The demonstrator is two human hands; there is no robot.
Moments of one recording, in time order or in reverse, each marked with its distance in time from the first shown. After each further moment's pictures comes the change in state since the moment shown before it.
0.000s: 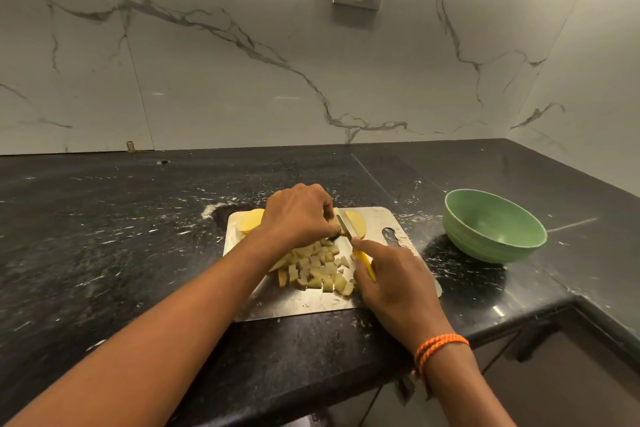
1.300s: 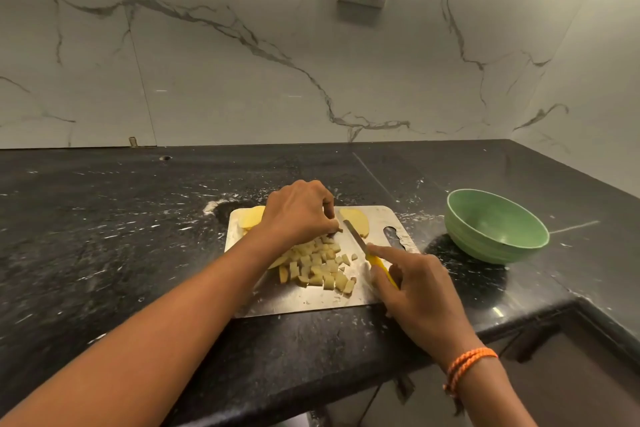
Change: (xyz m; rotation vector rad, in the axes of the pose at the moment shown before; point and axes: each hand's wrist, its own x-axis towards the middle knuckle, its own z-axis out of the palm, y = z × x) left_hand 0.003 -0.005 0.004 -0.040 0.025 -0.016; right_hand -0.015 0.017 -0.018 0.142 0.002 -0.009
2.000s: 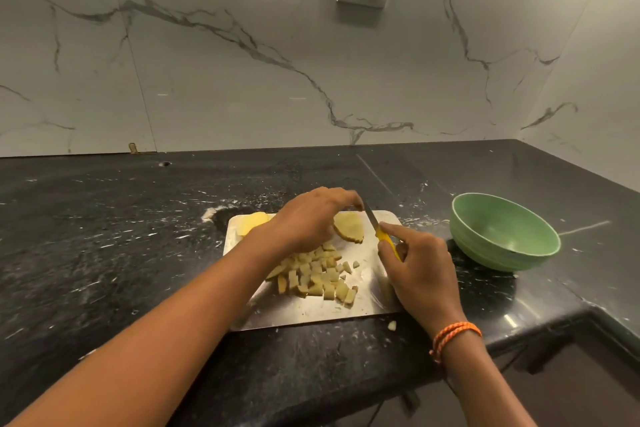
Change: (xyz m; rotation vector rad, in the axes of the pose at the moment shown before) left_hand 0.001 0.011 -0.005 -0.061 -0.141 0.260; right_hand 0.038 0.007 0.009 0.027 0.192 0.132
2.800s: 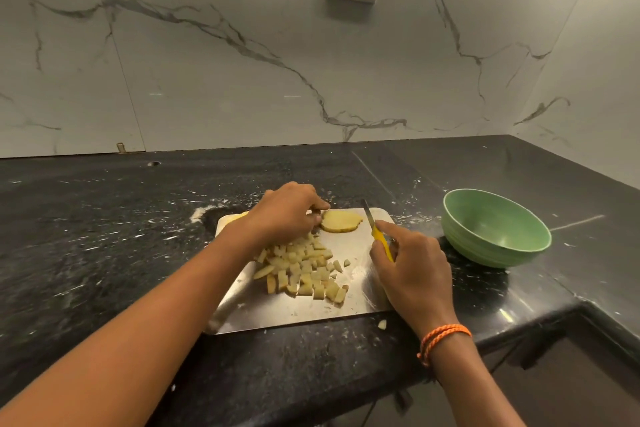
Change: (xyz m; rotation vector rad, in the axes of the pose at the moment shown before) left_hand 0.010 -0.026 0.000 0.056 -0.046 -0.144; right_hand -0.002 0.001 0.001 -0.106 -0.010 0.019
